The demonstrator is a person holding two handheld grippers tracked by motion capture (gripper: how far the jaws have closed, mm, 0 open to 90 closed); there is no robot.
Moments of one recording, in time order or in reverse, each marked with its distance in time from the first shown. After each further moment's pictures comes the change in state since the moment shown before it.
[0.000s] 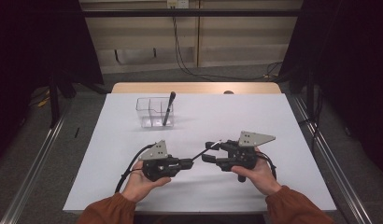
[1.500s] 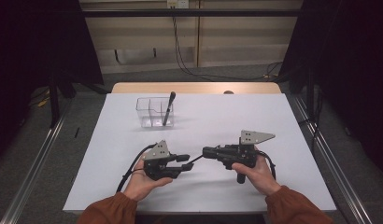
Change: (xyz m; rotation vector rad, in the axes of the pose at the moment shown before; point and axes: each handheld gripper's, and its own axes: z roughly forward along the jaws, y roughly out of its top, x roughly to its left) left arm 0.008 -0.009 0.004 0.028 0.074 -0.010; right arm -0.006 -0.003 0.000 -0.035 0.083 0.087
